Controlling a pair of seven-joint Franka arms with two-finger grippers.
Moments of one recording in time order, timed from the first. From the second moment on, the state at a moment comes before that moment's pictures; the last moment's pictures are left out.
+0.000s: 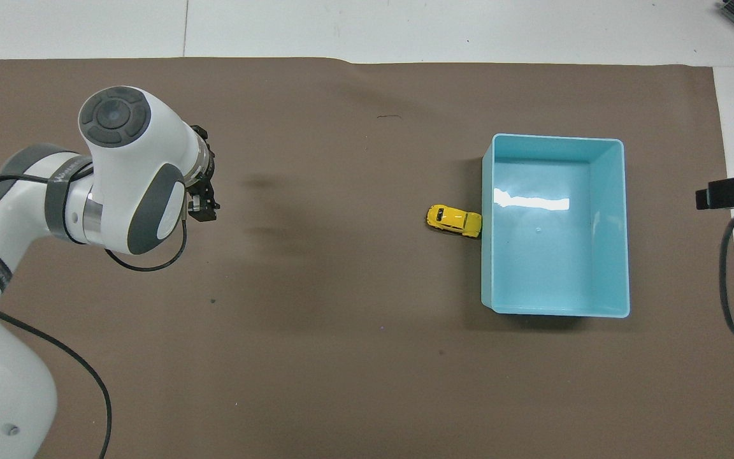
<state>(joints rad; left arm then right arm) -0.30 0.35 0.01 -1.72 0.06 2.14 -1.95 0.11 -0.05 -0.14 -1.50 0.02 1.56 -0.05</state>
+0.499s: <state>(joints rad) -0.28 0.26 0.04 -1.70 0.06 2.14 -1.90 0.12 -0.05 -0.13 -1.50 0.04 1.54 -0.08</state>
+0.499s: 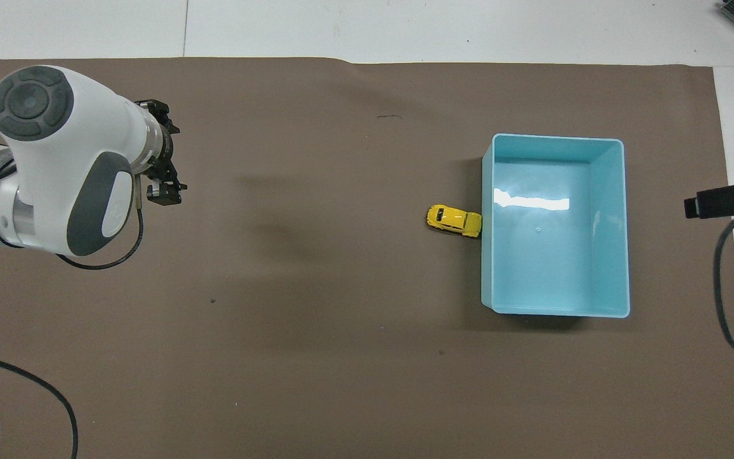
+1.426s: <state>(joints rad) -0.24 0.13 0.05 -1.63 0.06 1.94 -1.46 0.13 -0.06 -0.06 -1.51 0.05 1.53 -0.65</state>
